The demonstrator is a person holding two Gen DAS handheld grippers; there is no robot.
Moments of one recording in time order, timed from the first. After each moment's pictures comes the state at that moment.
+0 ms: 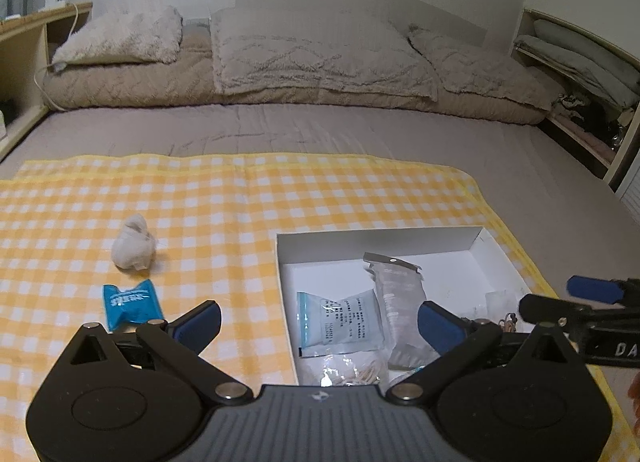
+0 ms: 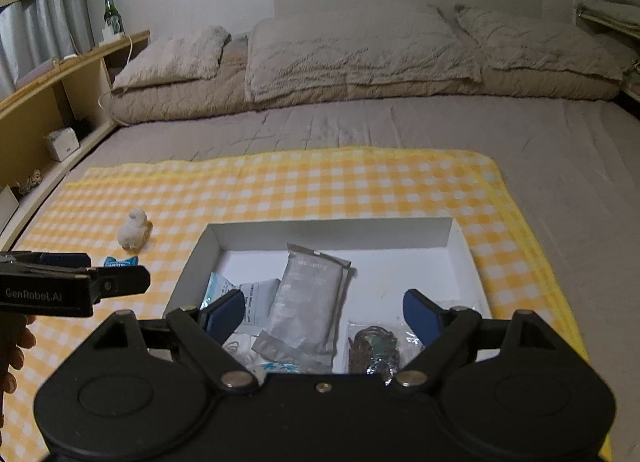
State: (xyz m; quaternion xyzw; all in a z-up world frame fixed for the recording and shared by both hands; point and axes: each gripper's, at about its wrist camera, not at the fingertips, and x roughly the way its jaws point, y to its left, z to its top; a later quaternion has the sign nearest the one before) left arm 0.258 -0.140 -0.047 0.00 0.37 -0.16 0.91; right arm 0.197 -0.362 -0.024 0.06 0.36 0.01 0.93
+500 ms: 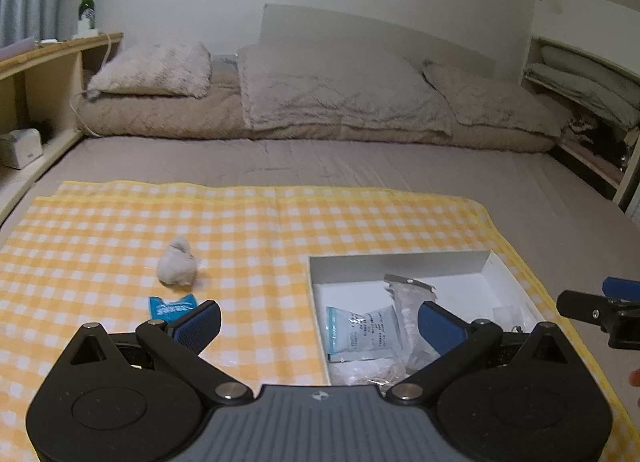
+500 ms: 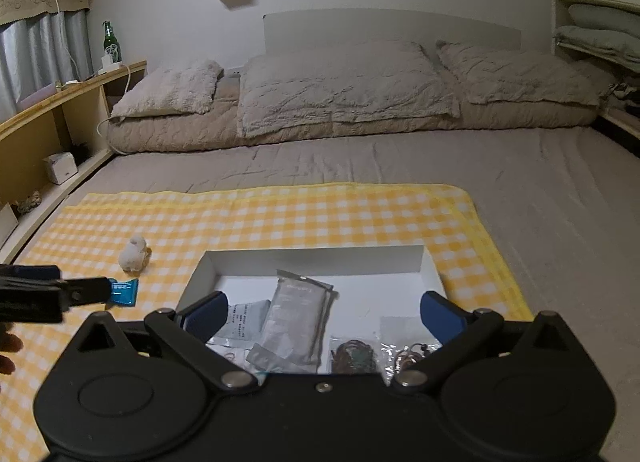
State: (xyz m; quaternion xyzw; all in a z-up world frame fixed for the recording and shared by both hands) left arm 0.217 -0.112 -0.022 -0.01 0.32 -0.12 0.94; right arm 0.163 -0.367 0.000 0.05 0.32 -0.01 0.95
